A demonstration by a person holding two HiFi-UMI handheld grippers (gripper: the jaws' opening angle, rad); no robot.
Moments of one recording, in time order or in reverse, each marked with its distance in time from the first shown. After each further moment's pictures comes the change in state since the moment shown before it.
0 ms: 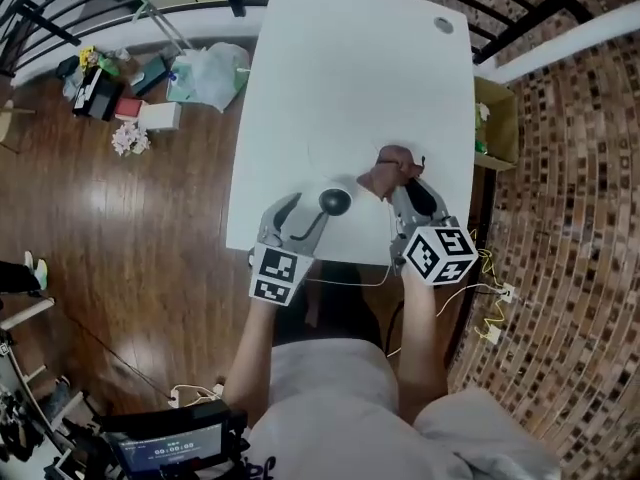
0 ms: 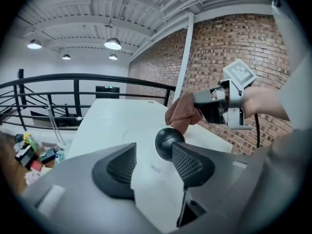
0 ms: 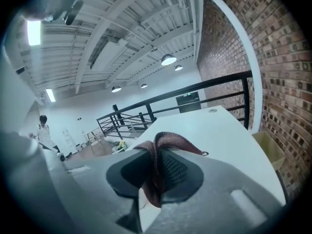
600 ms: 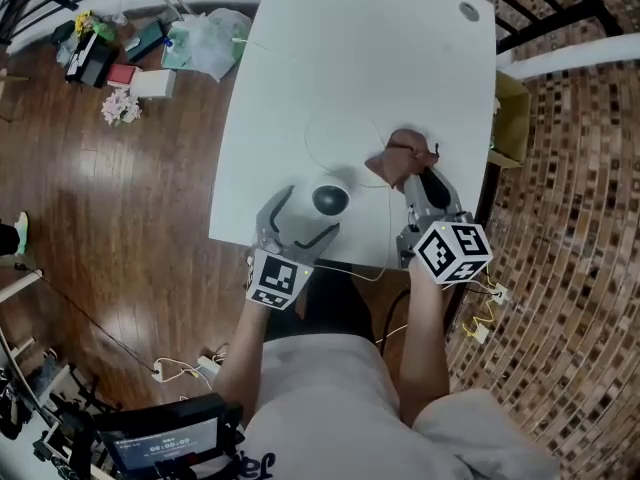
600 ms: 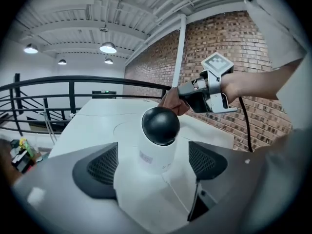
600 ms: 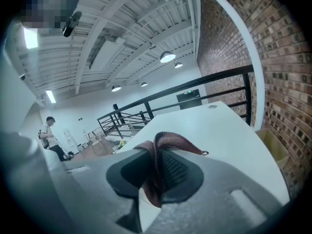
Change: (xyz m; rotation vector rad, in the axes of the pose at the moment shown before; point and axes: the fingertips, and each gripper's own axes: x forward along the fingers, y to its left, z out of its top) left arm 0.023 -0.012 -0.045 0.064 -0.013 -0.031; right arm 0.030 -0.026 -0.006 0.016 0.016 0.017
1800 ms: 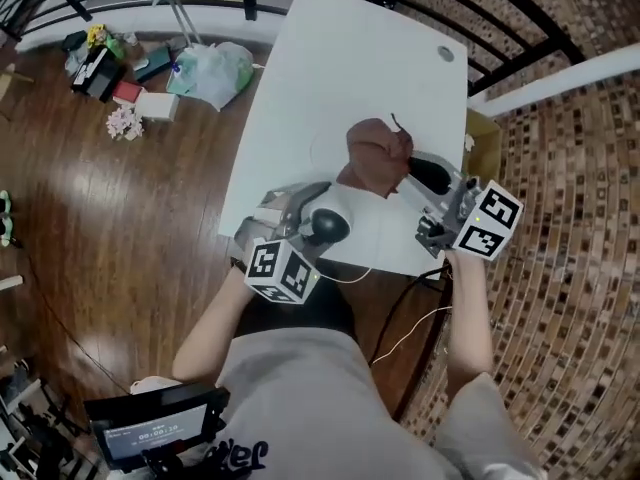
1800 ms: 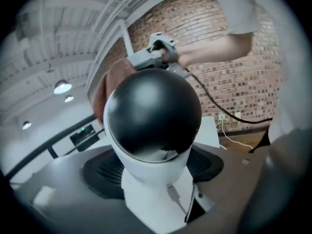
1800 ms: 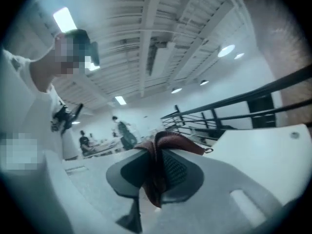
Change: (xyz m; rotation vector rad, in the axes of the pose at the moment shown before) left arm -0.043 -0.043 0.092 0.615 -0.036 -0.168; right arm -0.062 0.151 0.106 -0.245 0.032 0.753
